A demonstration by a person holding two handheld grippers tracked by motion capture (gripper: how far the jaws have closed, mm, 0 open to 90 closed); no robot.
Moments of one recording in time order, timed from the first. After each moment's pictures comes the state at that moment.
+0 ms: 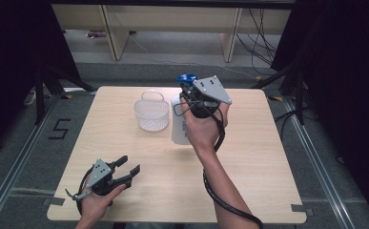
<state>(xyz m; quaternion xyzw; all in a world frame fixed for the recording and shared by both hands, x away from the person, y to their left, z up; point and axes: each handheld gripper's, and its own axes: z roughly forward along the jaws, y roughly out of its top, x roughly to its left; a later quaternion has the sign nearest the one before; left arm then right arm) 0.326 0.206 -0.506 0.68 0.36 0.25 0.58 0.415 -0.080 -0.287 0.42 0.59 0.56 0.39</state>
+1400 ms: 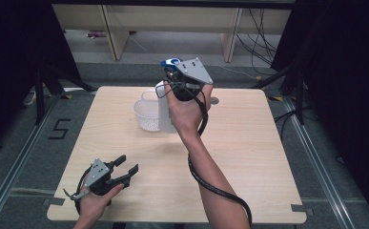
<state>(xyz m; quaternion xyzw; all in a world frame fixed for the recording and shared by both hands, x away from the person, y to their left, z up) 0.326 0.211 -0.505 0.68 0.37 0.25 0.59 0.444 -0.042 -0.264 0.41 0.59 0.57 0.39</state>
